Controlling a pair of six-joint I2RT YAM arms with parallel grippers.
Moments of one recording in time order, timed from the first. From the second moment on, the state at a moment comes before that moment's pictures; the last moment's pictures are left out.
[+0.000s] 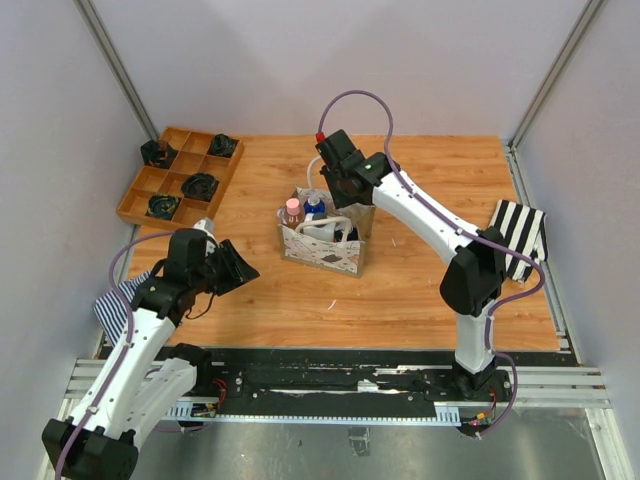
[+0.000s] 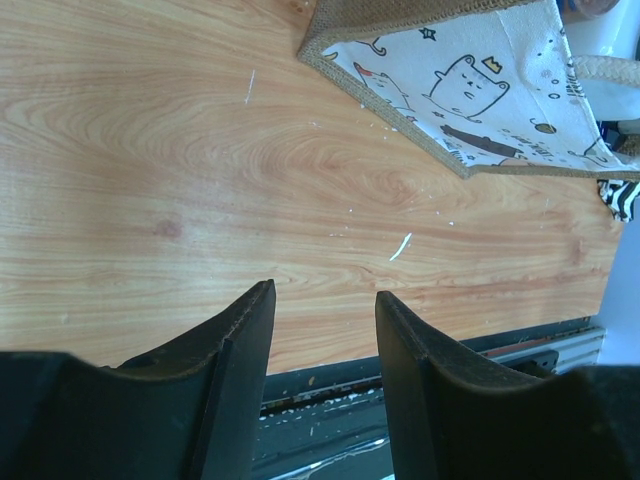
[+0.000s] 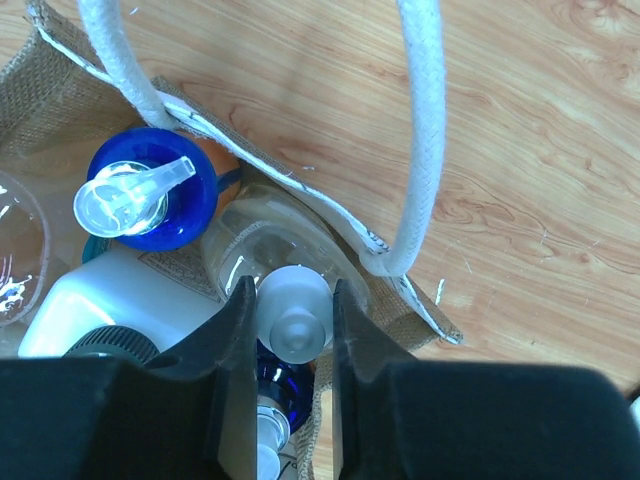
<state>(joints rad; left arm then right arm) -0.25 0.73 0.68 -0.69 0.18 -0.72 0.71 1.95 1.92 -0.89 0.29 0.20</state>
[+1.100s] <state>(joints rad) -0.36 1.21 1.23 -0.53 0.00 -0.69 0.56 1.51 2.02 -1.16 0.44 0.12</state>
